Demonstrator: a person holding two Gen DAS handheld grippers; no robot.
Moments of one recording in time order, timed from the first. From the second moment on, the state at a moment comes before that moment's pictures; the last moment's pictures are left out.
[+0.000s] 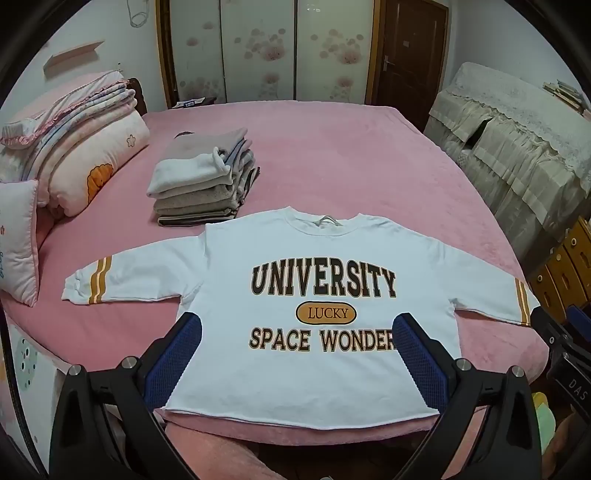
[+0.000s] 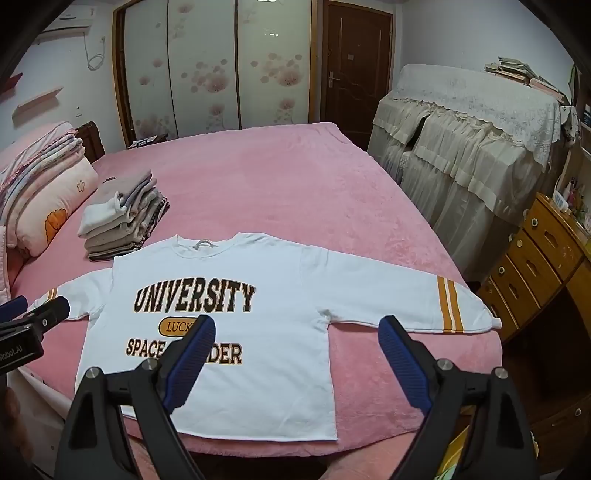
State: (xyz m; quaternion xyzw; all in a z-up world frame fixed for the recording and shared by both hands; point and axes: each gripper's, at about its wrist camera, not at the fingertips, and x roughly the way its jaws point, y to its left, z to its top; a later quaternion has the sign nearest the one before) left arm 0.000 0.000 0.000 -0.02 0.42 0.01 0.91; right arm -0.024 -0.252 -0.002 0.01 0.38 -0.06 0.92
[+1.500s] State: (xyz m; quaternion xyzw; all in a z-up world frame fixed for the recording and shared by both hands) left arm -0.006 -0.005 -0.007 -0.01 0.43 0.00 0.90; right arm -0.037 -0.256 -0.020 0.02 0.39 -0.05 0.92
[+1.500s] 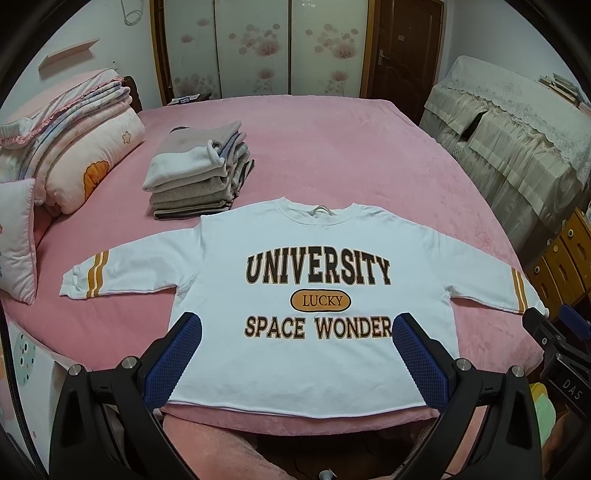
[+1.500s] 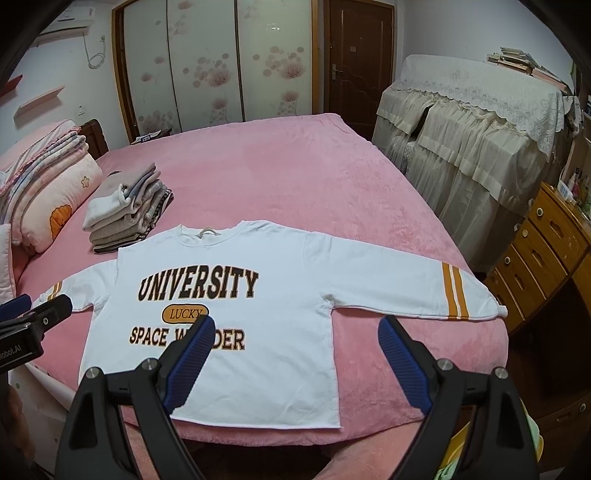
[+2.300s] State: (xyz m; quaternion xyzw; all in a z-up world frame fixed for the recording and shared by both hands) left arm -0.008 -0.019 -0.013 0.00 0.44 0.00 0.90; right arm -0.041 -0.263 -0.020 0.02 0.39 -0.04 0.92
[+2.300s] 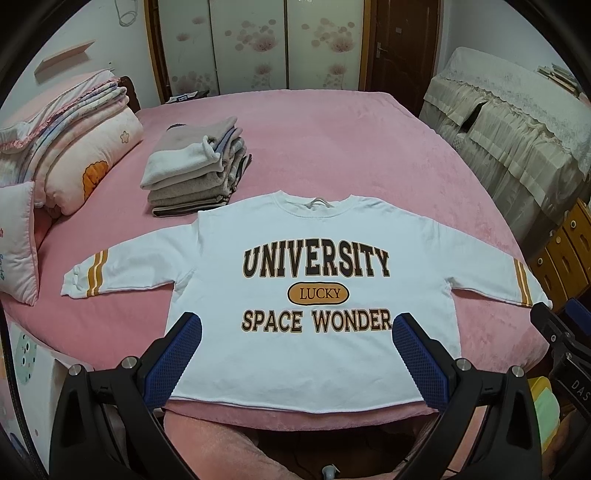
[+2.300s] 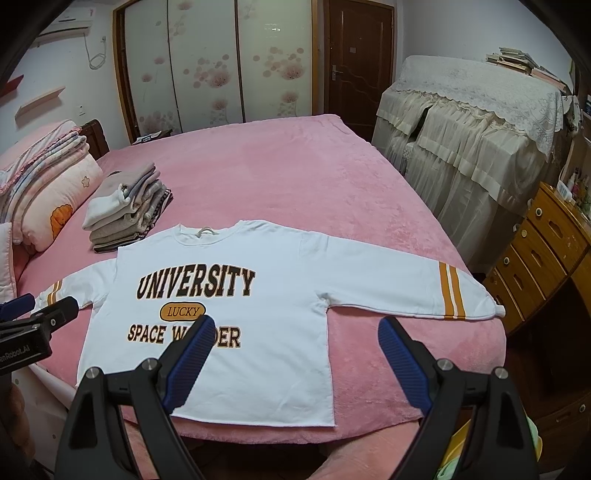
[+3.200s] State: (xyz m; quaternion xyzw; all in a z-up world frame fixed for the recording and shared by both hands) left arm 0.002 -0.032 -0.019 -0.04 0.45 -0.01 0.89; right arm -0.033 -0.283 -0.006 0.03 0.39 -0.03 0.92
